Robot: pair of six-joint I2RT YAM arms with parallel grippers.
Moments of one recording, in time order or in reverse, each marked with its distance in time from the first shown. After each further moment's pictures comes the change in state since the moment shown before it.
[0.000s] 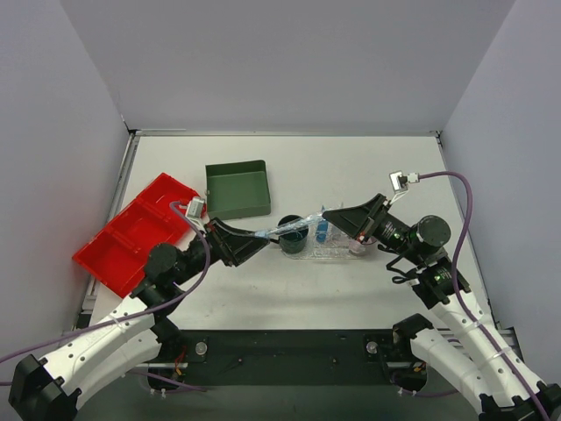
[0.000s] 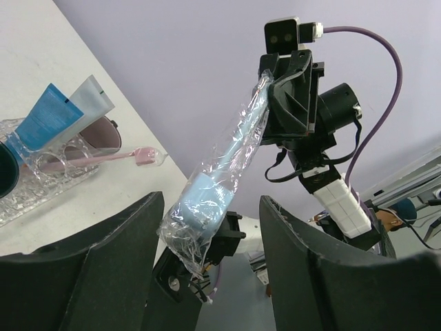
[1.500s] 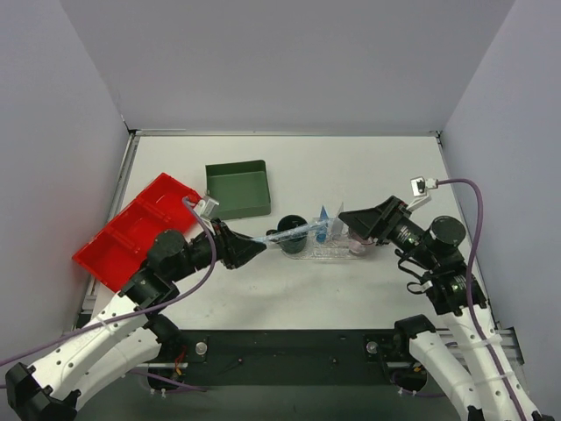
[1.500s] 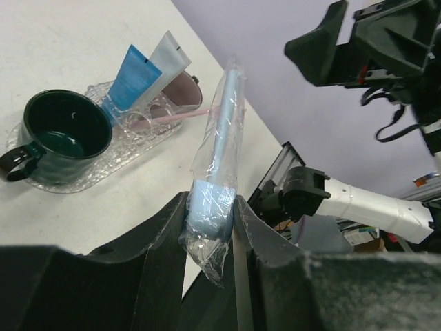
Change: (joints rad) left arm 0.000 -0.014 0.131 -0.409 -0.004 0.314; right arm -0.160 -0.072 0.030 -0.282 -0.009 -0.137
